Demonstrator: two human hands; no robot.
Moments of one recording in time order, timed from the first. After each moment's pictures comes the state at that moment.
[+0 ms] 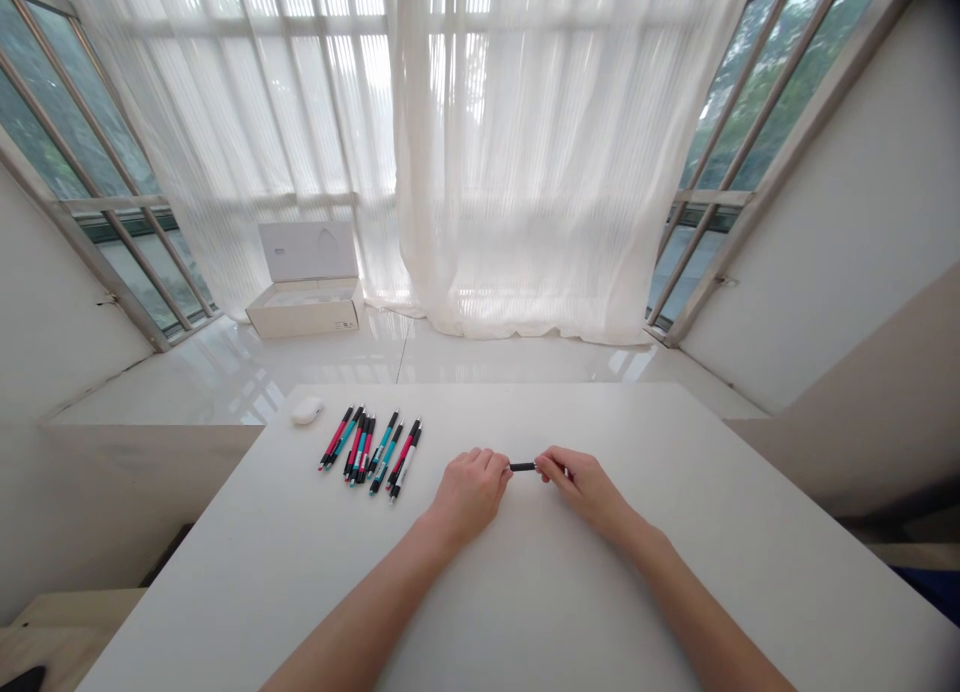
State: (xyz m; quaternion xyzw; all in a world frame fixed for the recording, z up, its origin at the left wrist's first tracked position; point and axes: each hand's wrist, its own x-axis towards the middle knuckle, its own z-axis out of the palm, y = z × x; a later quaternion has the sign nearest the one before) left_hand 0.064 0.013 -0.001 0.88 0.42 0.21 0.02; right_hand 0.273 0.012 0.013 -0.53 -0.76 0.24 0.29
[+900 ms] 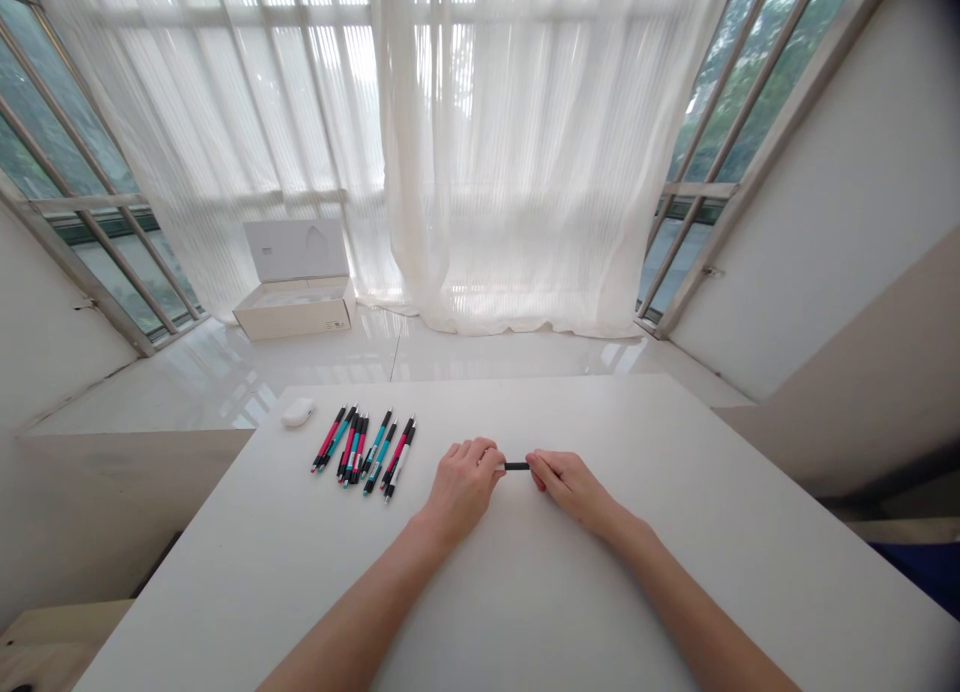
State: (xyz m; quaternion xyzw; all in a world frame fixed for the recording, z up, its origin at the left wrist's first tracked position) left_hand 0.063 0.015 -0.003 0.87 0.41 0.27 0.02; right_hand 0.266 0.009 0.007 -0.51 -0.78 0.26 0.28
